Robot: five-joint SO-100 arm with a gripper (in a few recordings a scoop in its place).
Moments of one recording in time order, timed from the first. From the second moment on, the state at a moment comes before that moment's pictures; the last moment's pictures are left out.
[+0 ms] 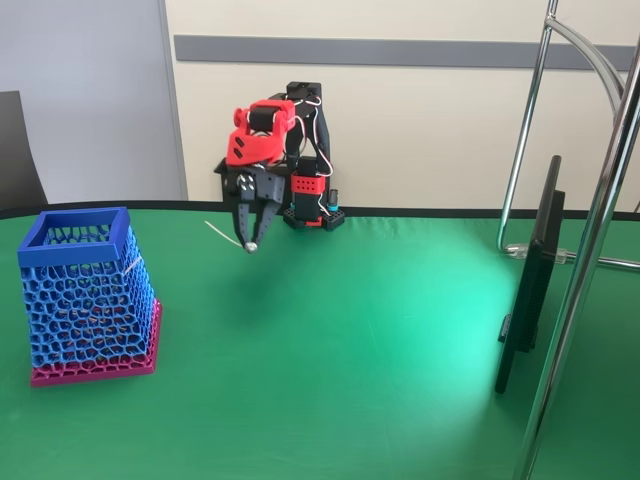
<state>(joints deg) 15.9 80.4 75.9 64.1 41.3</state>
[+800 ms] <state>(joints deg) 22.2 76.3 42.0 62.9 30.3</state>
